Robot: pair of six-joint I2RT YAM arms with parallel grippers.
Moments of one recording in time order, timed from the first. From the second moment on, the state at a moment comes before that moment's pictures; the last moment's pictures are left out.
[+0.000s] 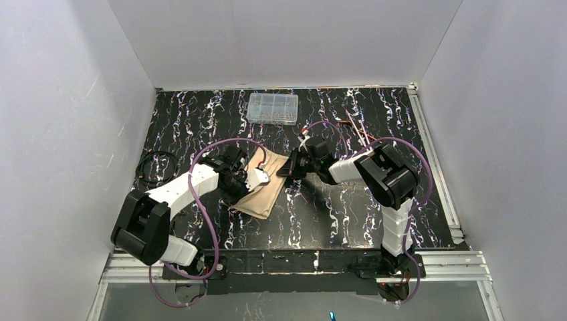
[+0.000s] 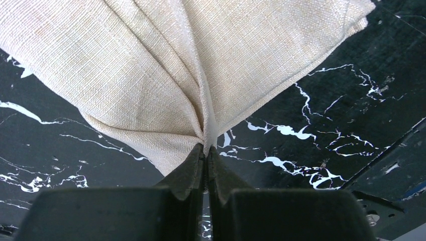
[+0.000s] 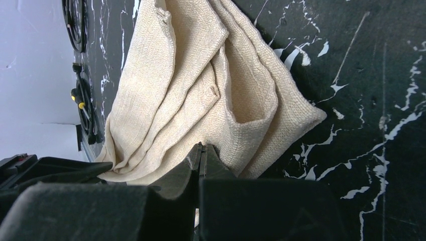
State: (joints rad) left arm -0.49 1.41 0.84 -0.80 0.15 0.65; right arm 0.65 2.00 0.94 0.48 -0.42 0.84
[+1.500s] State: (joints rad) left arm -0.66 1.45 0.74 -0.68 -0.07 0.92; right arm 0.54 1.96 1.18 0.12 -0.38 0.57
